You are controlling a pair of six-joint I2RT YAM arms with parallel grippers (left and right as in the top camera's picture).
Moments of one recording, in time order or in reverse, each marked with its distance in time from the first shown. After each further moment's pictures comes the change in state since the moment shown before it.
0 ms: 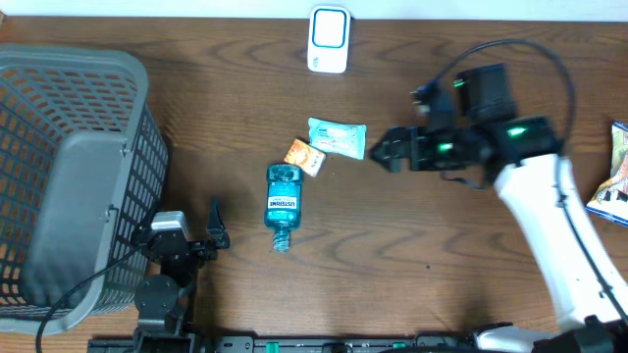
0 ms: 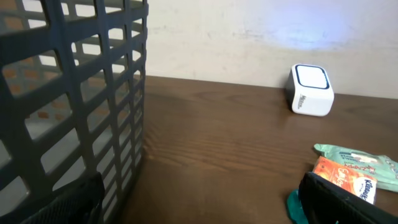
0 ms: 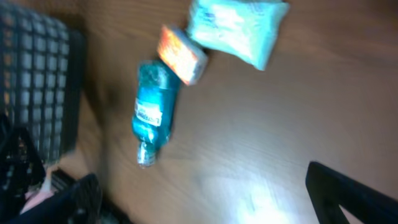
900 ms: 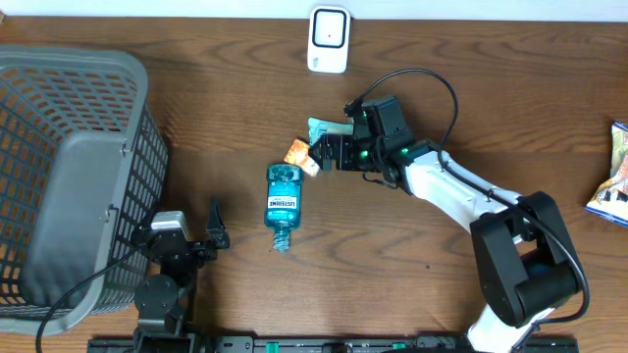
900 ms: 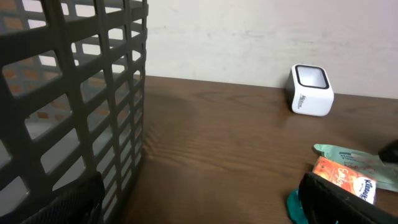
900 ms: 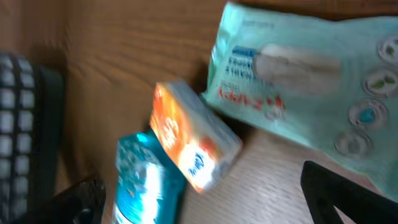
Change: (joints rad) left arm 0.000 0.000 0.000 0.000 0.000 0.000; right arm 0.211 0.377 -0.200 0.776 0.085 0.350
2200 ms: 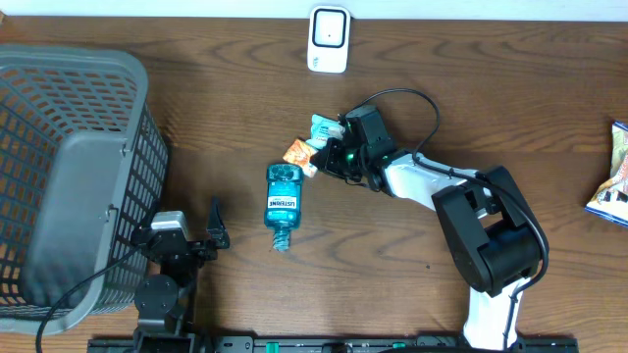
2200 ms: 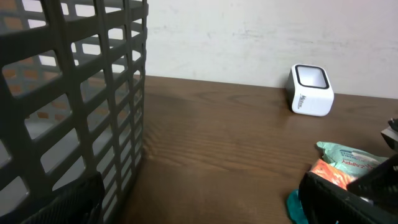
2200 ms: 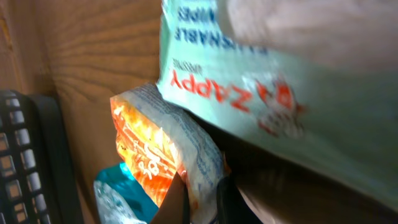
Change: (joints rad) left arm 0.000 0.000 0.000 0.000 0.000 0.000; right arm 0.031 0.181 0.000 0.158 -0.051 0.270
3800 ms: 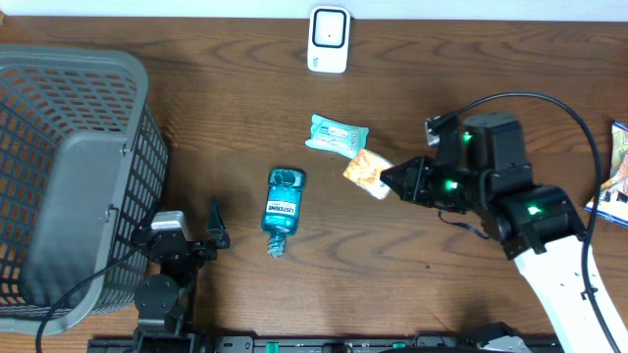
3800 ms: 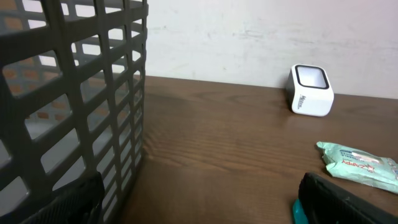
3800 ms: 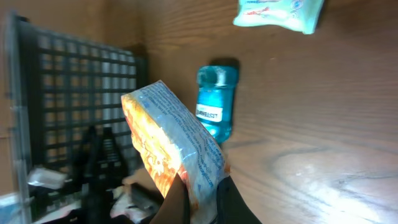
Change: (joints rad) left arm 0.000 0.000 0.000 0.000 0.000 0.000; right arm -0.205 -0.887 -0.002 -0.854 -0.101 -0.192
